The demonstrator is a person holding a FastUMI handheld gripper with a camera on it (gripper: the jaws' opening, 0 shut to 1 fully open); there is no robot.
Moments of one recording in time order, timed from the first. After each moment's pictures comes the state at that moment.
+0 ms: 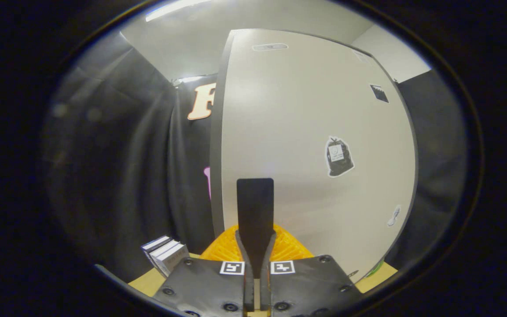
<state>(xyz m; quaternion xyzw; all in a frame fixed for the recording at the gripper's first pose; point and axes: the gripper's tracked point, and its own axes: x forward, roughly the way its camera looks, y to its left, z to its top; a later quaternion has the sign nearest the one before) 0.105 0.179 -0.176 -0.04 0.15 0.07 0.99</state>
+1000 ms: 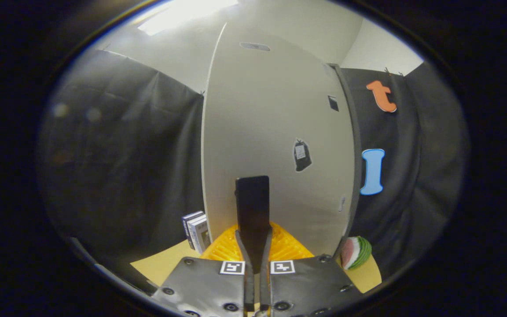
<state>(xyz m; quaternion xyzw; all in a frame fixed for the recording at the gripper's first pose) -0.046 0.051 -0.103 -0.02 0.18 0.19 0.97</state>
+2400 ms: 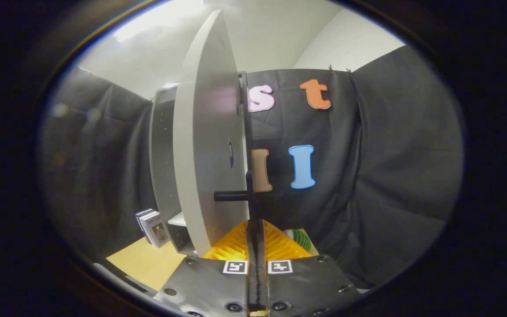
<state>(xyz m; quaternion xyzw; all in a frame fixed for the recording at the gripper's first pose) -0.047 -0.158 -0.073 -0.01 0.18 0.05 0.98</state>
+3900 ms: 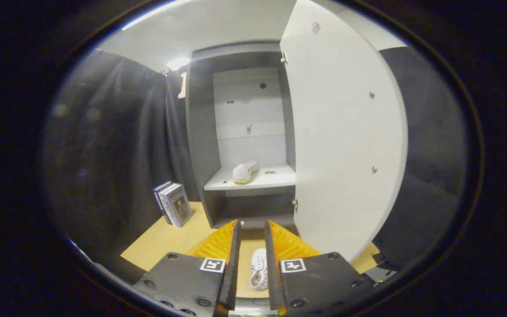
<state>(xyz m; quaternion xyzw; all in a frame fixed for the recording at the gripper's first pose) -0.136 0.017 -0.213 -0.03 0.30 0.04 0.95</state>
